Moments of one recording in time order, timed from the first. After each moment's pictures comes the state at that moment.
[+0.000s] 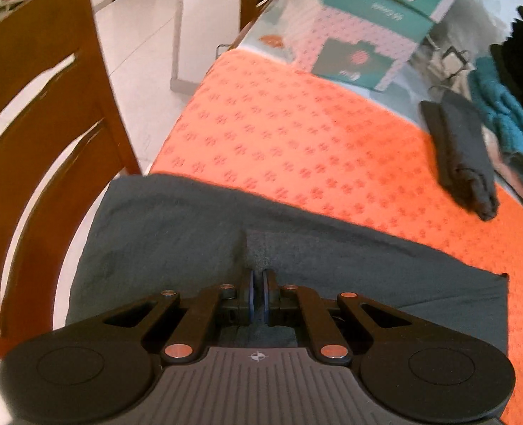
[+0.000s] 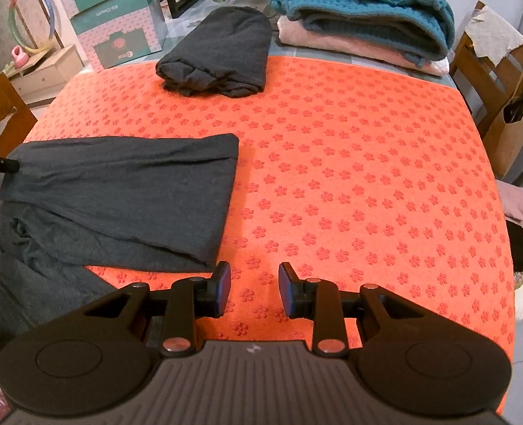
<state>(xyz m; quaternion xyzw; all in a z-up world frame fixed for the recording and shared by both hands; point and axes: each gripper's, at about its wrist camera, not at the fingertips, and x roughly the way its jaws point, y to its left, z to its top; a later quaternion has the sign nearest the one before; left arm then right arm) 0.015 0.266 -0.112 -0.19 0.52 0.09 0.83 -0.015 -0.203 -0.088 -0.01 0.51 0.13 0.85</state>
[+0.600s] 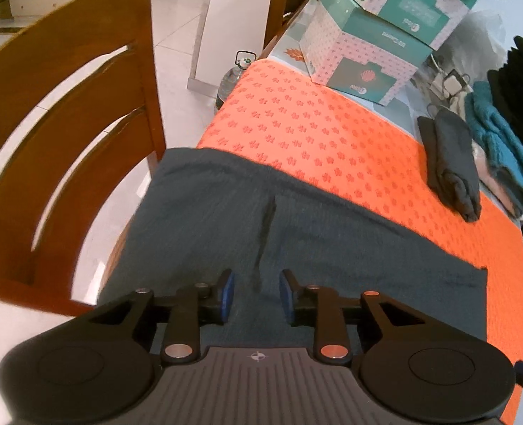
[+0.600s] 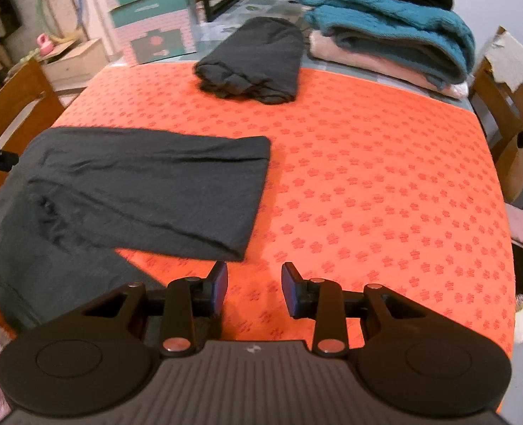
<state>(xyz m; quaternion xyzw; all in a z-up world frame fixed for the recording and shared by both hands) -0.059 0.277 -0.071 -0.22 0.50 0.10 0.83 -0.043 -0.189 -0.072 -0.04 0.50 0.17 0.85</state>
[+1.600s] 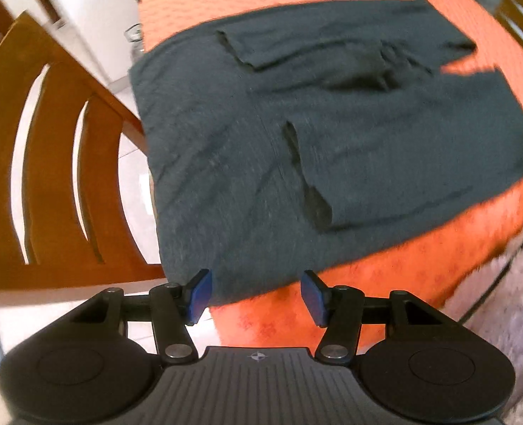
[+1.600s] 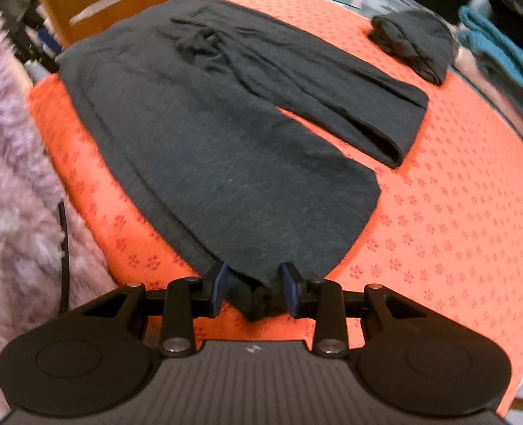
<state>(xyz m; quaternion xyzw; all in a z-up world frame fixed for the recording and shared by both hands) -0.190 0.266 -0.099 0.11 0.60 -0.09 0.79 -0.181 -0.116 -0.101 -0.23 0.49 0.32 0.78</state>
